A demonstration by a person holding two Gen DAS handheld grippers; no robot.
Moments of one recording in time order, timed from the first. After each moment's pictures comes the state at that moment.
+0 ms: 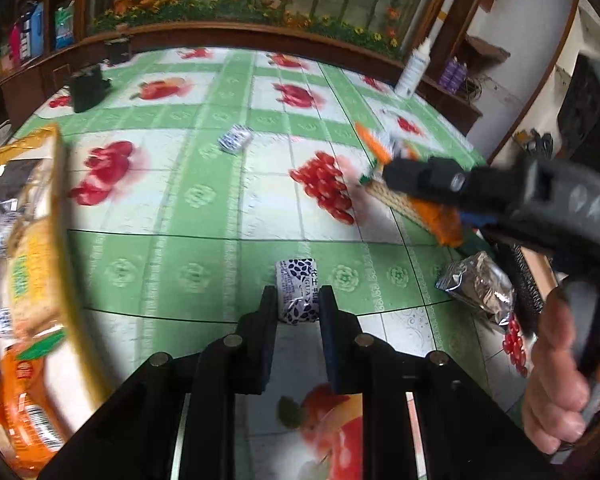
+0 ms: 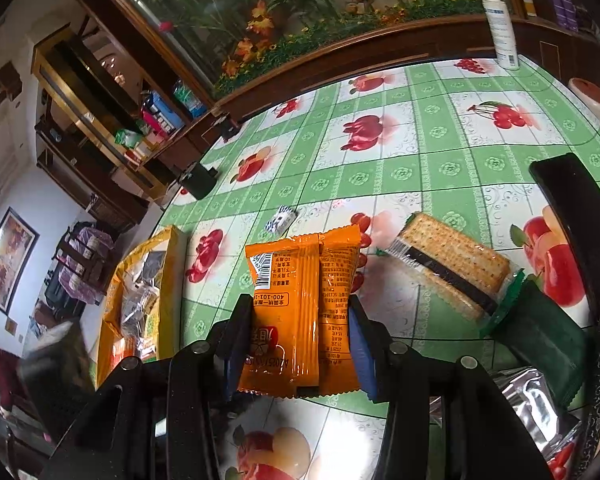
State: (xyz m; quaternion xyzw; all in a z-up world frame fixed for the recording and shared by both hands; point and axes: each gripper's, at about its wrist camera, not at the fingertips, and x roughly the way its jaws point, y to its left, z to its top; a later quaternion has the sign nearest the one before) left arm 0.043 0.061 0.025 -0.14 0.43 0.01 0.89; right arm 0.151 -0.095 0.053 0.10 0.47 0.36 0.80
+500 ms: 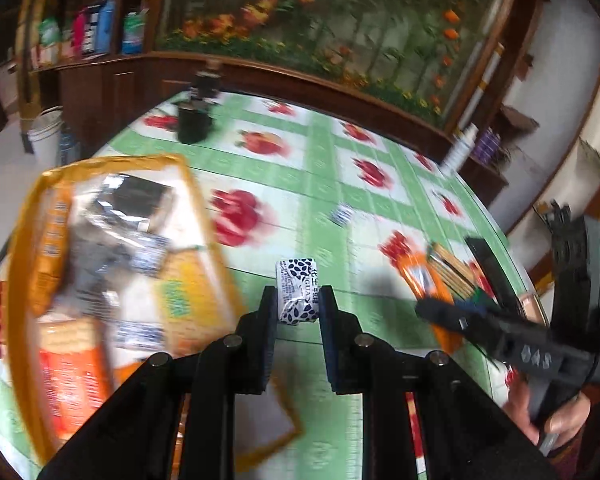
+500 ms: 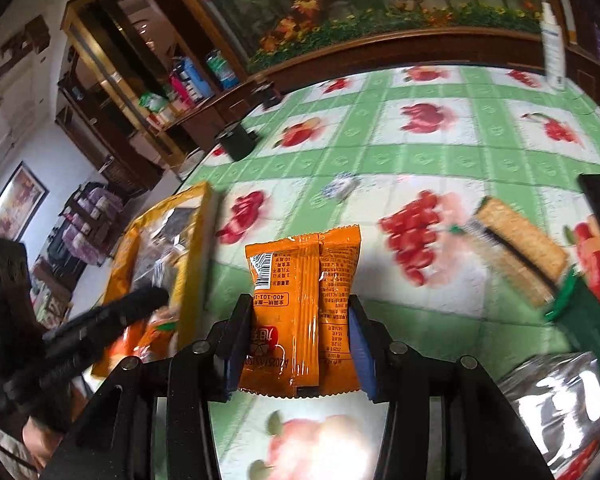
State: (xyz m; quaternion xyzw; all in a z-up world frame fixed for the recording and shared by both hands) left arm -0.017 0.160 0.071 -0.20 0.36 0.09 0.91; right arm 0.111 -0.048 0.047 0.05 0.46 0.41 0.79
